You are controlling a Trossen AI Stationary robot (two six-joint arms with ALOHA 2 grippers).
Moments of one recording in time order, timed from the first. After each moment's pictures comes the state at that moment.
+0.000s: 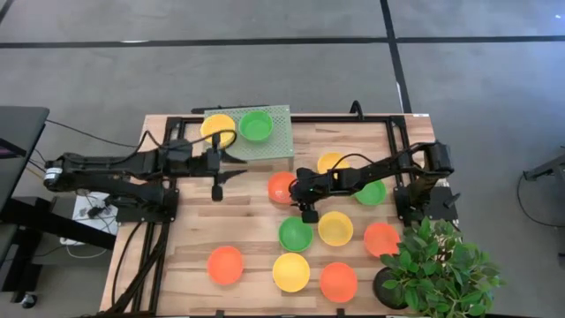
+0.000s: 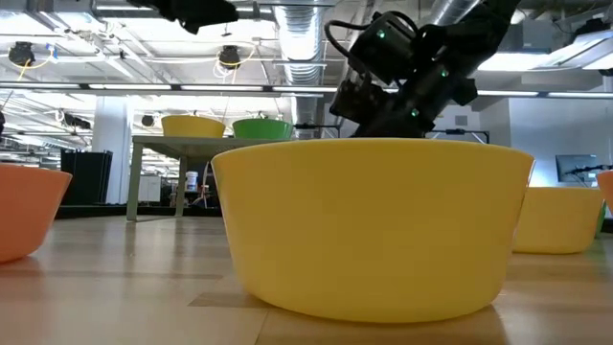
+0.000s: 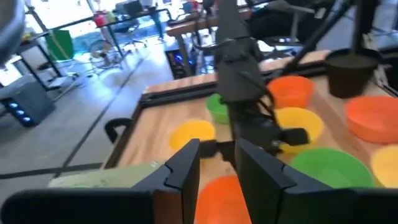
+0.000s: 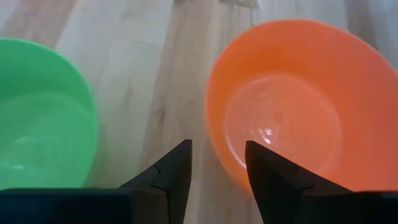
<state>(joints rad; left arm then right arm) 0.03 0.86 0.71 -0.06 -0.07 0.29 0.00 1.77 0.89 0.06 0.00 -0.14</state>
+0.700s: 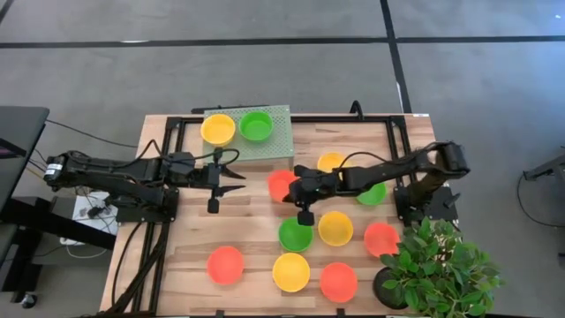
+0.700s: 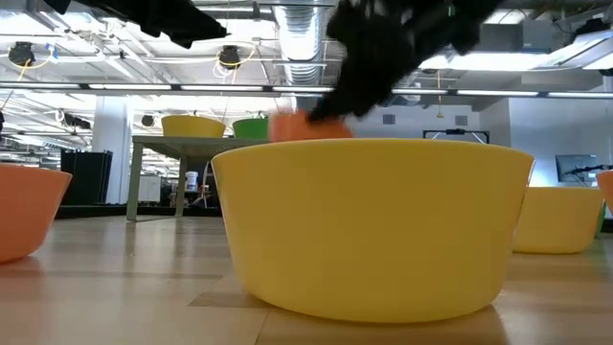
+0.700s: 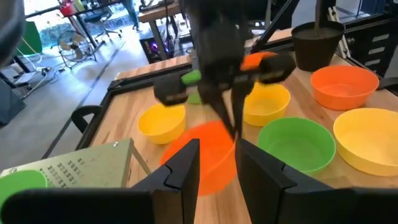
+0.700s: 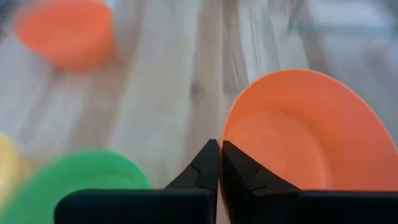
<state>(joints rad) -0.05 0.84 0.61 -0.05 -0.07 0.29 0.06 1.63 0.99 0.04 0.03 -0.04</state>
